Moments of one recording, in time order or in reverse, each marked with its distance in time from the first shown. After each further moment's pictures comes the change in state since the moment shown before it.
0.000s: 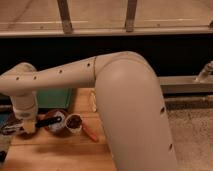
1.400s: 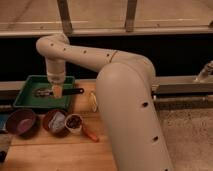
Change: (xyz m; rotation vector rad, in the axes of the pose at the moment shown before) arm 0.124 -0.128 -0.055 0.063 0.025 0.225
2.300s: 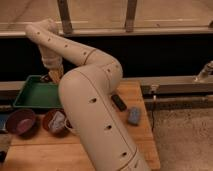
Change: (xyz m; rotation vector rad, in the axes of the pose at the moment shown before) arm -0.007 -0.076 -0.038 0.000 0.189 0.209
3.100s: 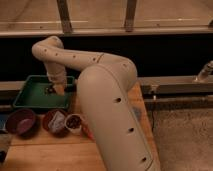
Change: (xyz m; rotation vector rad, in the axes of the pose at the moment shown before) arm 0.011 0.027 0.082 0.055 -0.031 -0.055
